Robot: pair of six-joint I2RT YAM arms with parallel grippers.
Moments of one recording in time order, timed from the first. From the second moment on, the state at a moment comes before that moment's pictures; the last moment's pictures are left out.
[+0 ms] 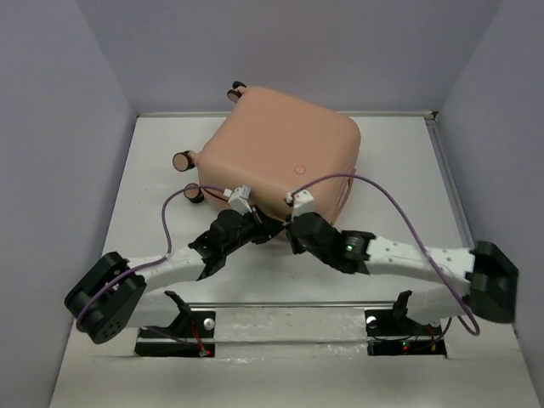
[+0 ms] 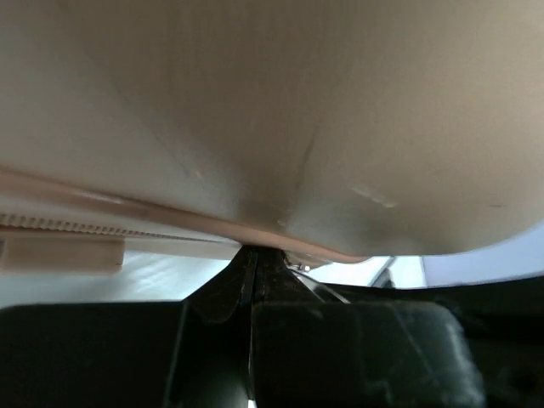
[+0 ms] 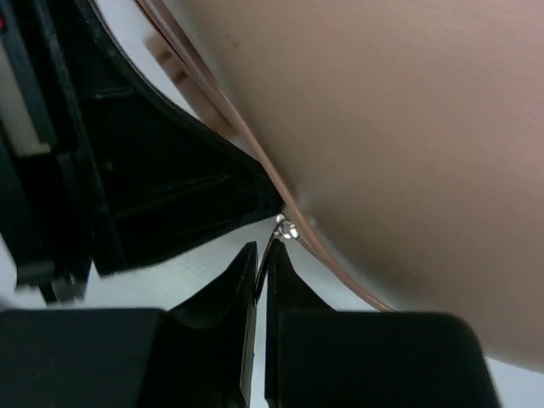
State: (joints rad) left arm -0.76 1.26 0.38 0.56 0.05 -0.97; right arm 1.12 1.22 0.78 -0.13 0.36 0.47
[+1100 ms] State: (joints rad) left arm 0.06 1.13 0.74 0.04 0.28 -0.86; right arm 1.08 0.95 0.56 -0.01 0.33 0.57
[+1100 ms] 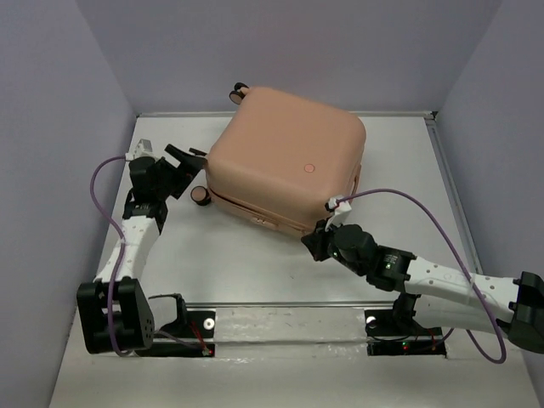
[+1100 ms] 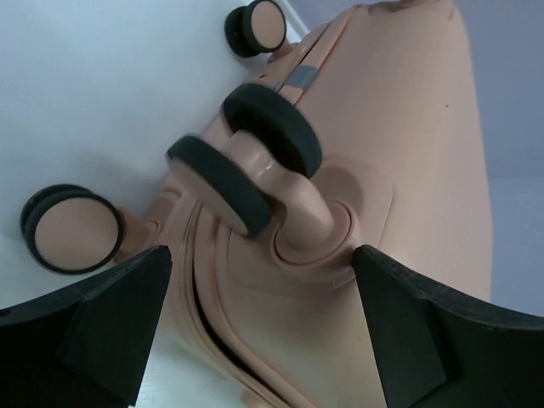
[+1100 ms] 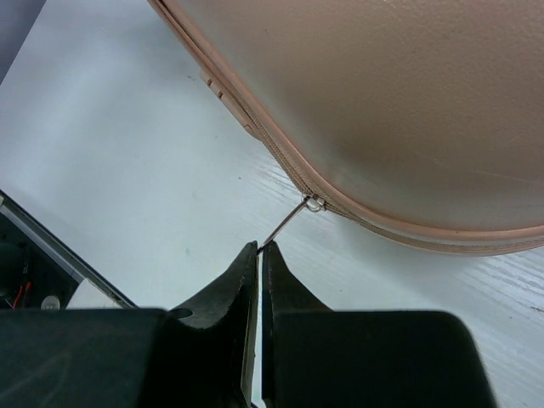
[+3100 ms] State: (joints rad) left arm -0.08 0.22 0.17 0.03 0.18 -1.16; right arm 0.97 0.64 0.51 -0.20 0.39 0.68
